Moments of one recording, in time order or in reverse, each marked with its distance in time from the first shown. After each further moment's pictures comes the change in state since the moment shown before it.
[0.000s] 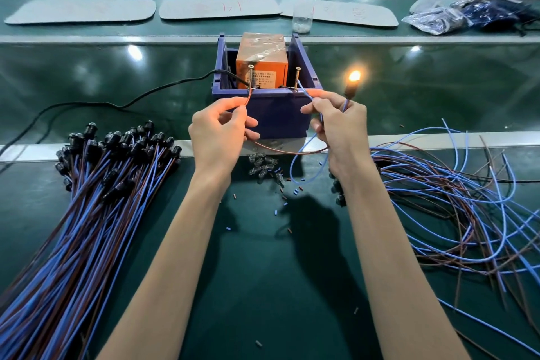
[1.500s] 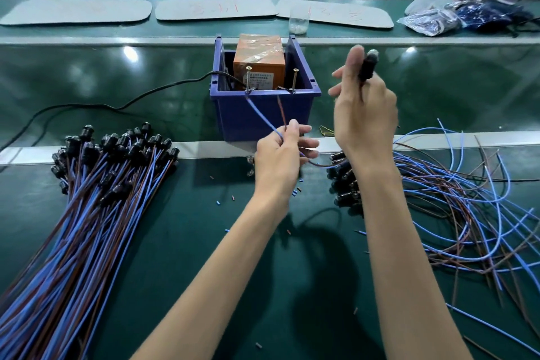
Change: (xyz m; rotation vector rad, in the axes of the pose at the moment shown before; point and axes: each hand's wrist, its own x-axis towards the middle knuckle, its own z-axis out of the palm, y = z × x) left_hand -0.047 0.004 0.058 -0.252 -0.244 -0.275; right_hand -0.019 -0.040 -0.003 -0.733 0.250 -0.343
